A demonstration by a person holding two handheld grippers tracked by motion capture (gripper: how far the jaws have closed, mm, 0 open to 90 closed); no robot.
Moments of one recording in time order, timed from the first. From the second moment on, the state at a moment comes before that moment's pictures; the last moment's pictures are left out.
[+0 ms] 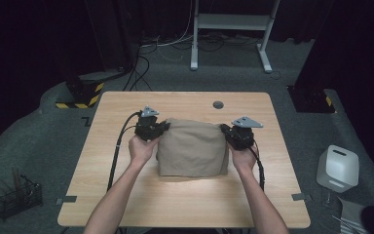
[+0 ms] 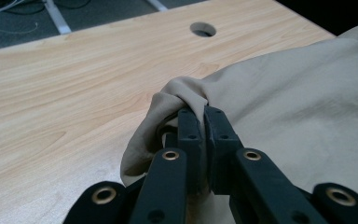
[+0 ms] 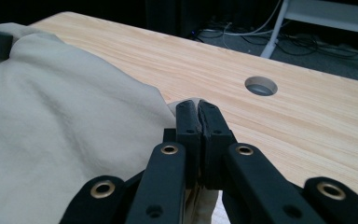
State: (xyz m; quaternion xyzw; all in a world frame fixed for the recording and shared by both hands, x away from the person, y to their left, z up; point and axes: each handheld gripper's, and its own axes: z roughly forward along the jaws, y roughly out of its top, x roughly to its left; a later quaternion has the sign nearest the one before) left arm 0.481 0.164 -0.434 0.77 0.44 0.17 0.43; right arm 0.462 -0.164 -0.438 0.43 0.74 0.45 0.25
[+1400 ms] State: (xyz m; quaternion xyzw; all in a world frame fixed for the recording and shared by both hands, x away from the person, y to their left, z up) left arm 0.480 0.149 -0.493 0.81 0.43 0.18 0.36; right arm 0.465 -0.153 -0.507 0.45 0.78 0.37 0.21
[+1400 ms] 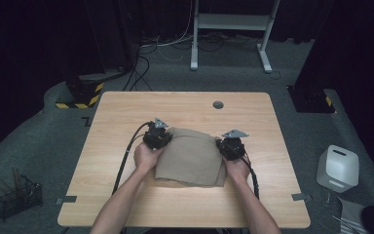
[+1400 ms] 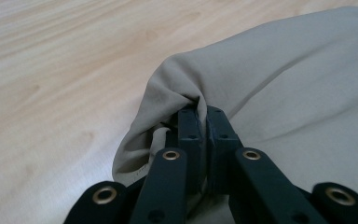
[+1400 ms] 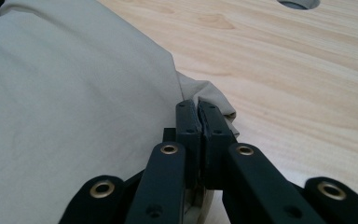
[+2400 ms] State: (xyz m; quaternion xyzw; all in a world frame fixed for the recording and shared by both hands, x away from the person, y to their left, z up) left arm 0.432 0.172 -0.487 0.77 0.45 0.12 0.44; right arm 0.449 -0.156 -0.490 0.44 0.78 0.40 0.19
